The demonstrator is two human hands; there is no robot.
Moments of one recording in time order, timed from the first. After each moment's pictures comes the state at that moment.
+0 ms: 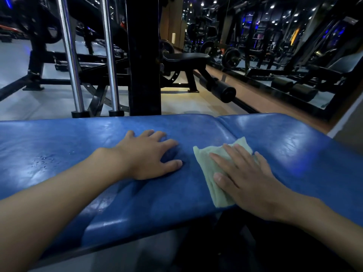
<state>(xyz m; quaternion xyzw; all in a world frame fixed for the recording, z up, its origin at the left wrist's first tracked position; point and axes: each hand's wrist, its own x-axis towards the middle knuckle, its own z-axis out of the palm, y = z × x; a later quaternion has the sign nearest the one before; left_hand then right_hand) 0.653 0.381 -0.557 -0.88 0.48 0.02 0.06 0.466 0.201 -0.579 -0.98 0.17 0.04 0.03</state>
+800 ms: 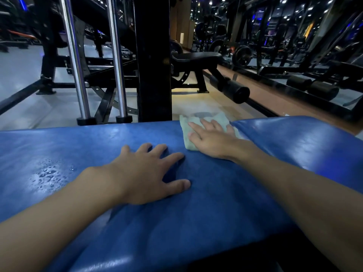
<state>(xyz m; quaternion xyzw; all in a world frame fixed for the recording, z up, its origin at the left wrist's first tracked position) 0.669 0.392 -0.563 -0.88 0.46 0.06 0.09 0.662 0.158 -0.588 -0.98 0.18 0.03 0.04</state>
